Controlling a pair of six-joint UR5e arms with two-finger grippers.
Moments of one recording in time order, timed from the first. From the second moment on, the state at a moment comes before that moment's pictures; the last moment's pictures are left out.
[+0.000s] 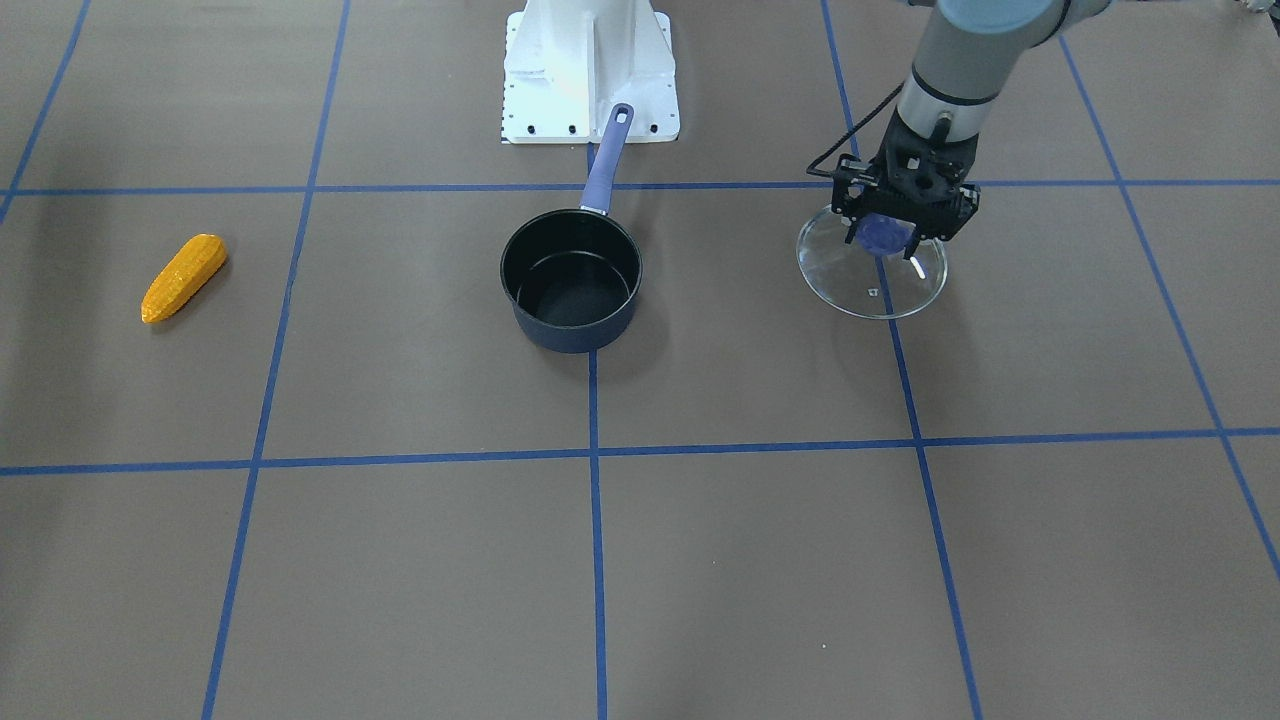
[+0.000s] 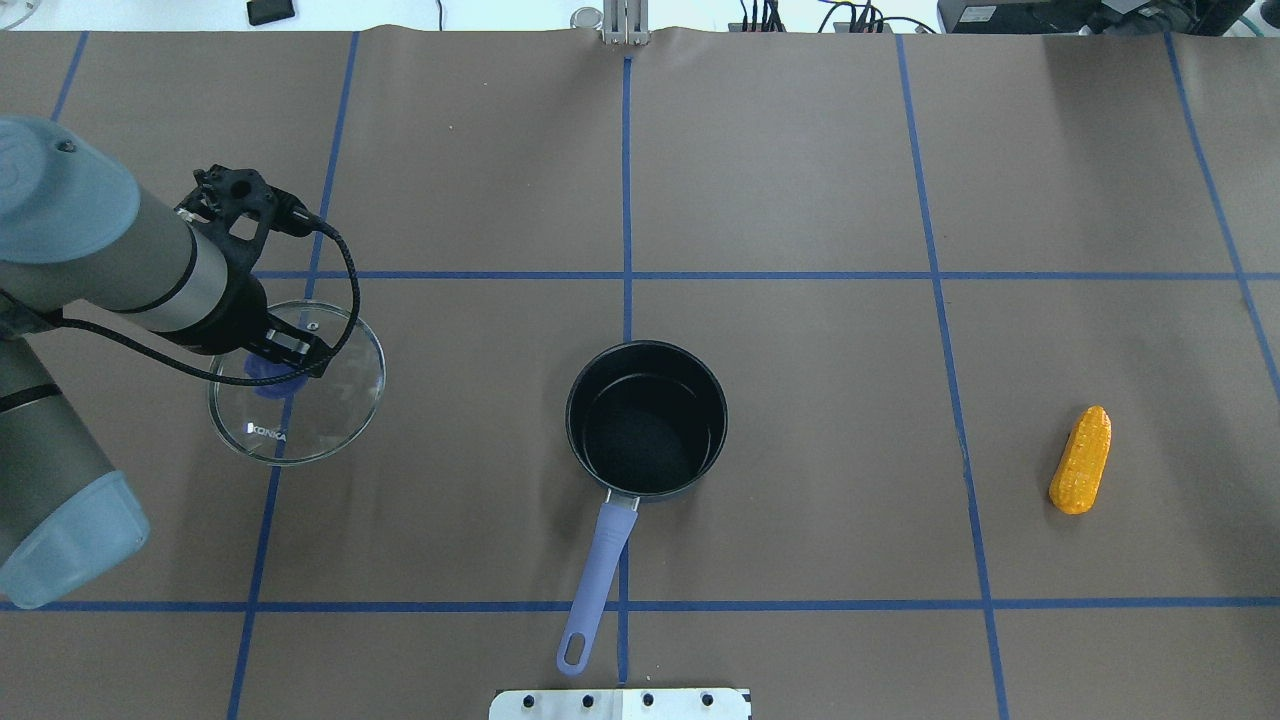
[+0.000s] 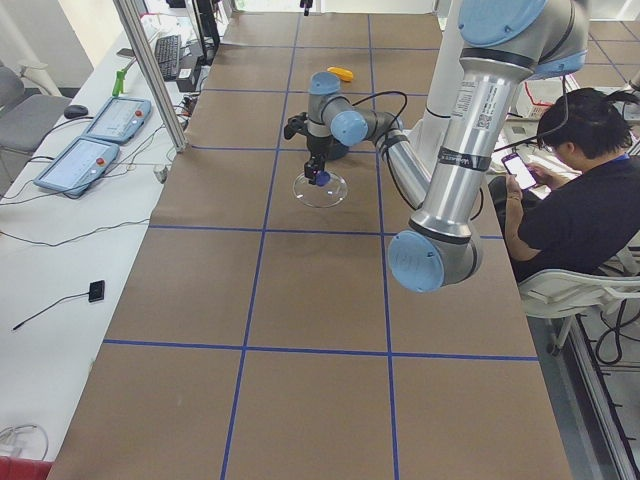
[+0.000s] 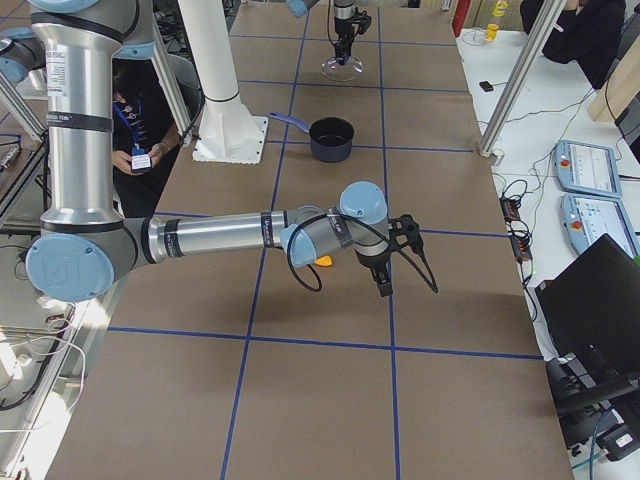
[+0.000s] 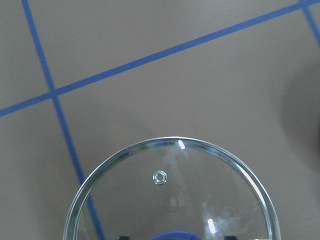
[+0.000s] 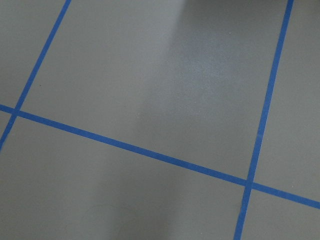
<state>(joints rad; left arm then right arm) -0.76 -1.85 -2.06 -1.46 -1.99 -0.60 1.44 -1.62 1.74 -1.22 2.35 0.13</state>
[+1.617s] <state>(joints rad) -0.95 -1.76 -1.66 -1.90 -2.15 -0.31 1.43 -1.62 1.74 -1.22 2.35 0.13</state>
